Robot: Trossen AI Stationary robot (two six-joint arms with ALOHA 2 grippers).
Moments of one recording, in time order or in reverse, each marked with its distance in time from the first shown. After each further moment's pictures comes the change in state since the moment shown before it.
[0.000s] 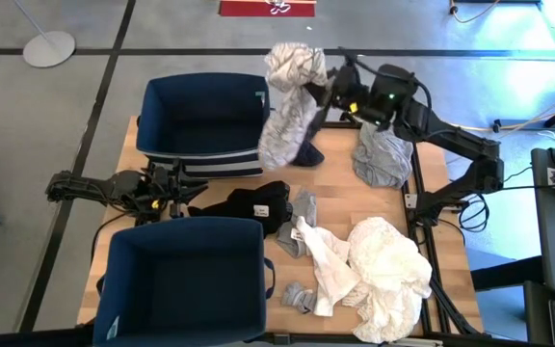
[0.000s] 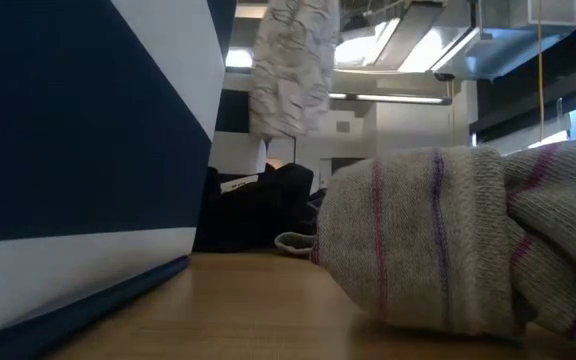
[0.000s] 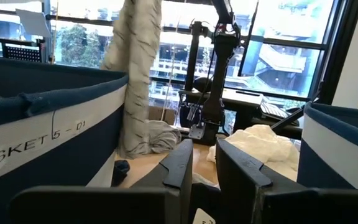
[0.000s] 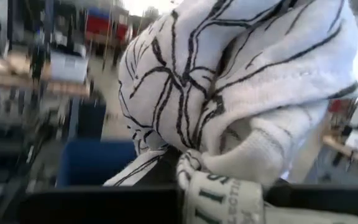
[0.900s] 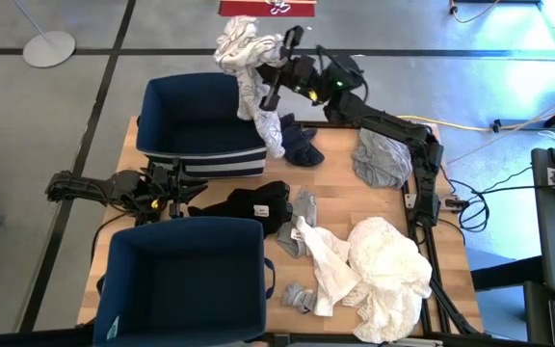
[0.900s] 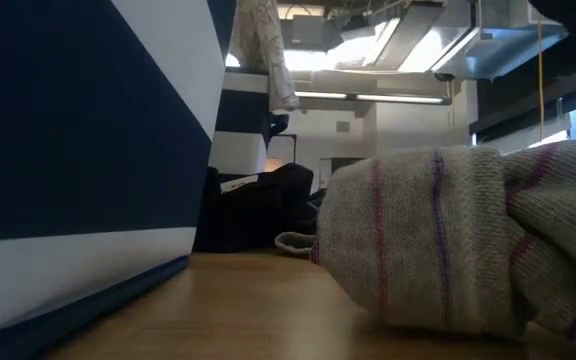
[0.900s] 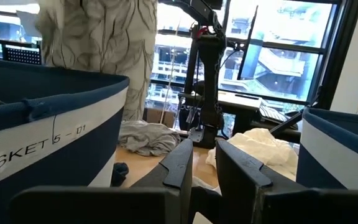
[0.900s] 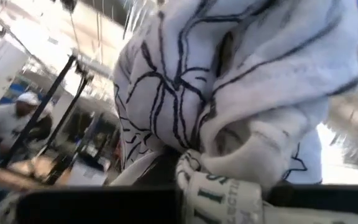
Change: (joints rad) left arm 0.000 0.000 0.000 0.010 0.000 -0.006; right arm -0.097 0.497 0.356 0.625 -0.398 -0.037
